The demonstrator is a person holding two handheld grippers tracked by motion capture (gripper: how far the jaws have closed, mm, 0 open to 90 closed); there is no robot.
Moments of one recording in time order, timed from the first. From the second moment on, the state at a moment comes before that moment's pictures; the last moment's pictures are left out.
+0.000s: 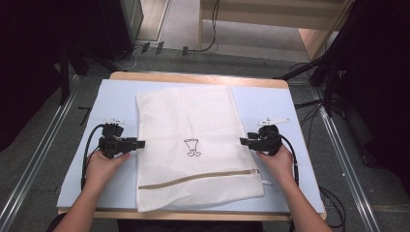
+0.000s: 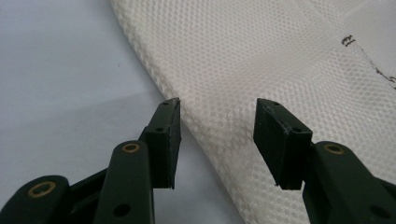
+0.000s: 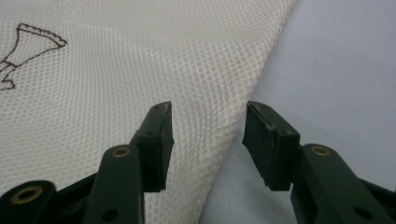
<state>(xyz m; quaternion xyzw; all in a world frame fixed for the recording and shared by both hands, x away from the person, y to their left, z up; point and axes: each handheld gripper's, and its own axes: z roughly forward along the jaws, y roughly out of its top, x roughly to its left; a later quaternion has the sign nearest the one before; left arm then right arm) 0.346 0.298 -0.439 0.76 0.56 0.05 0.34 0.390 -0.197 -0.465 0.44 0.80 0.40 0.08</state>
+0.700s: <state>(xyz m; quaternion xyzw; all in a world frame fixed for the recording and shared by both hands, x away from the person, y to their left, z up) 0.353 0.289 -0.447 0.76 0.56 0.00 0.33 0.394 -0.187 -0.471 0.45 0.82 0.36 0.06</state>
